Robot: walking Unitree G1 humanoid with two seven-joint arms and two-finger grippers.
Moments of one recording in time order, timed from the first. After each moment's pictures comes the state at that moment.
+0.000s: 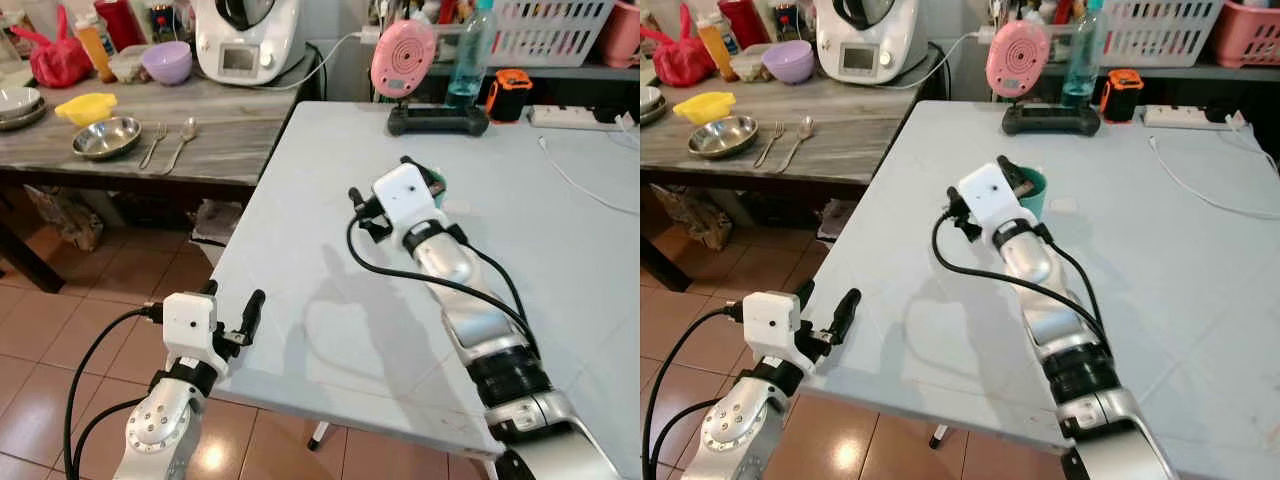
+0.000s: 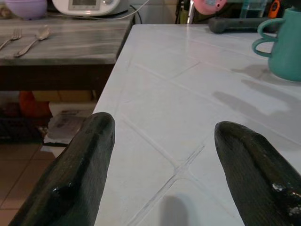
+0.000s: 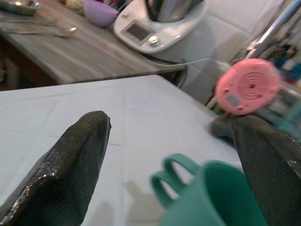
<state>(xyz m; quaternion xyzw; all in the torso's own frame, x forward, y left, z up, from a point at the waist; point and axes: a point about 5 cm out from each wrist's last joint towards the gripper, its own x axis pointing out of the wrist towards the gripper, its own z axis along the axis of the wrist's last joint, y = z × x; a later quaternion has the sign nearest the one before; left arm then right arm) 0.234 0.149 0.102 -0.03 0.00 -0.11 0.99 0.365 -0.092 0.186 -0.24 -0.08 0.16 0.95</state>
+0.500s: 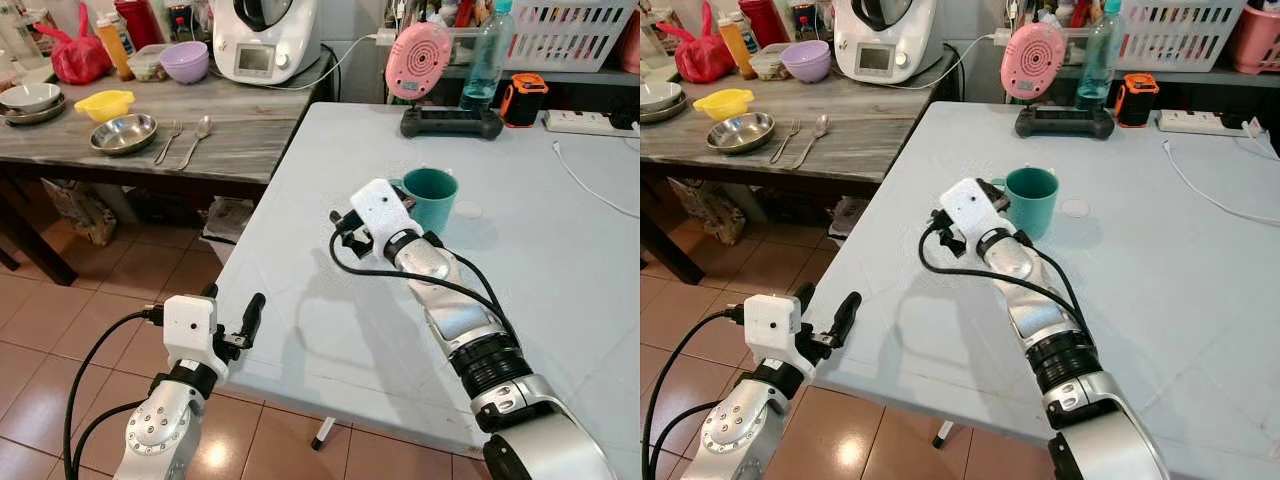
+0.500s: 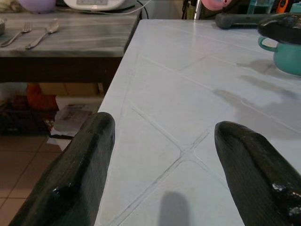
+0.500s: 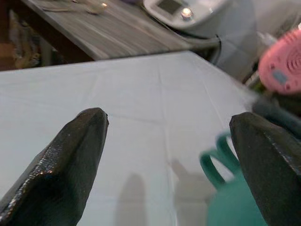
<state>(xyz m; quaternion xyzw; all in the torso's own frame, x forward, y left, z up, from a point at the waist) 0.233 0.148 0.099 -0.03 0.02 -0.12 0.99 0.371 -0.094 0.163 -0.22 -0.01 0.19 0.96</state>
